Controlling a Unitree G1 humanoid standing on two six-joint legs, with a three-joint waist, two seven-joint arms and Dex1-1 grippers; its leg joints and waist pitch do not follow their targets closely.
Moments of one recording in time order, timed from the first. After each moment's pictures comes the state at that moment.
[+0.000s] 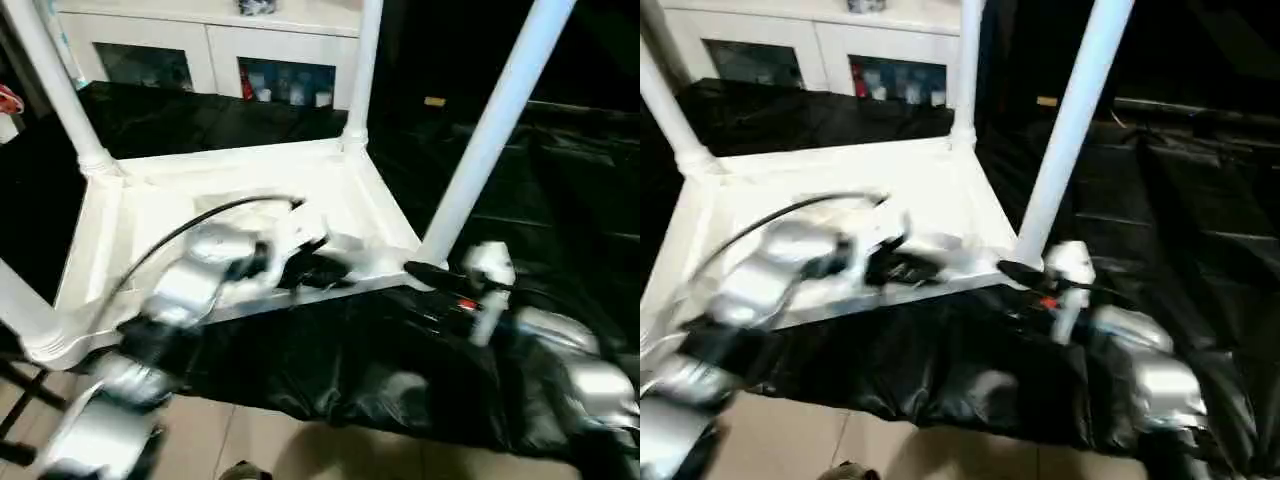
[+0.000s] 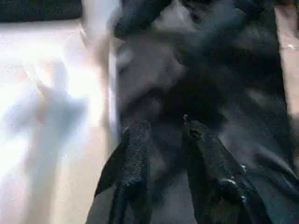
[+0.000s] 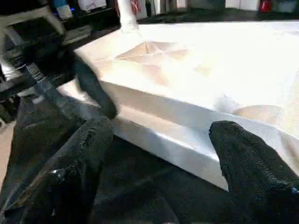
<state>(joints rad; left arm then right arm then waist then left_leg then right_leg) -0.57 0.43 -0.27 0.24 -0.03 0.39 -1.27 -0.28 -0.28 0.05 0.22 0.33 0.29 0.91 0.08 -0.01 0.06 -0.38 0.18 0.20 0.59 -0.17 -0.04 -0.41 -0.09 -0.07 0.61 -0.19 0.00</state>
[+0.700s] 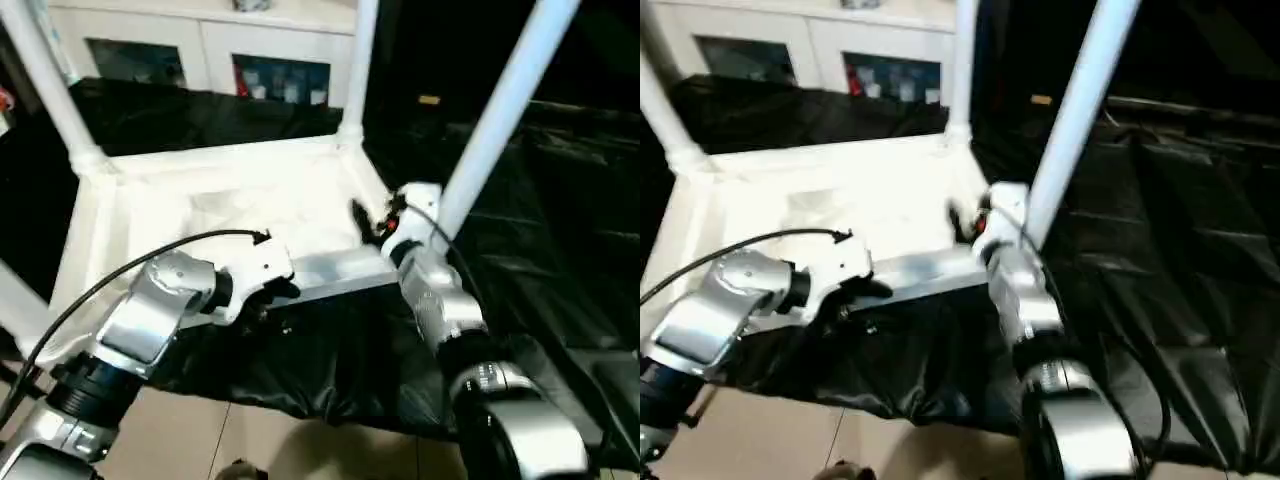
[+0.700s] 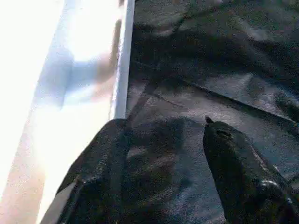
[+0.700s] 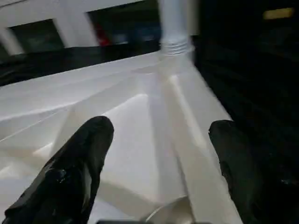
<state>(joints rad) -0.47 0.51 -0.33 0.05 0.05 0.53 -1.12 -0.75 0.03 -0.13 0.93 0.22 -0.08 0.10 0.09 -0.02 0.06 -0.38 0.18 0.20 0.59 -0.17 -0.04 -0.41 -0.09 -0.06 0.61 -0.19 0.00</state>
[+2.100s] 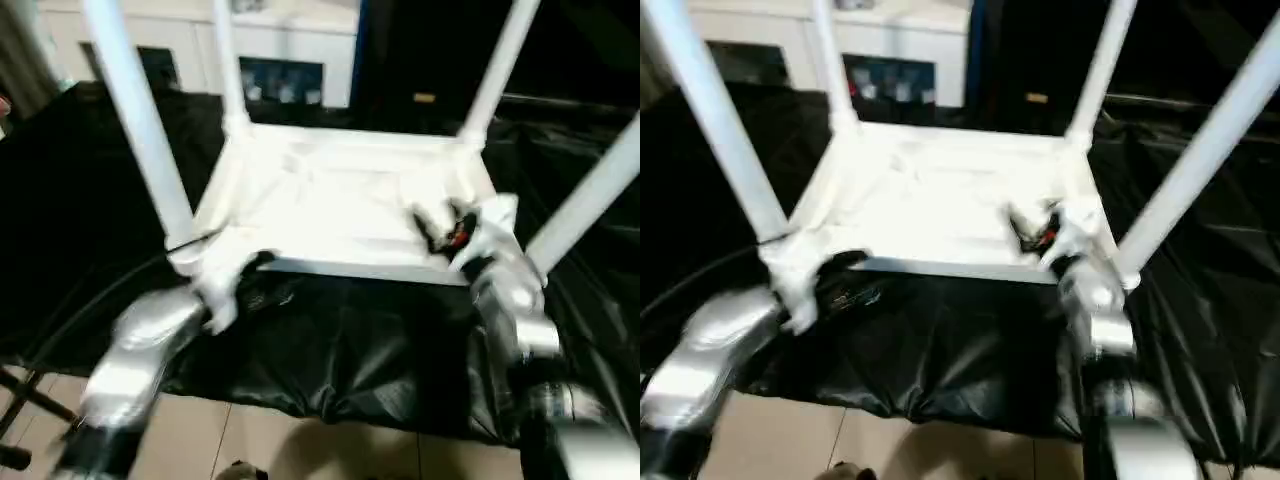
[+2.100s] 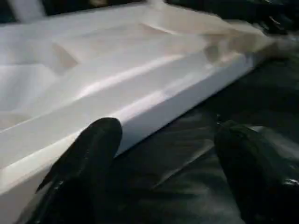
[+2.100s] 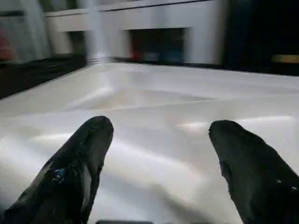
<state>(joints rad) -0.17 0.34 0.00 0.09 -0.17 0.16 -0.78 -0.47 -0.20 -0.07 0.66 0.30 -0.13 0.57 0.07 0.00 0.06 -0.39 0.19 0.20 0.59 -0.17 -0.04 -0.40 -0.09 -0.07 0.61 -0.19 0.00</state>
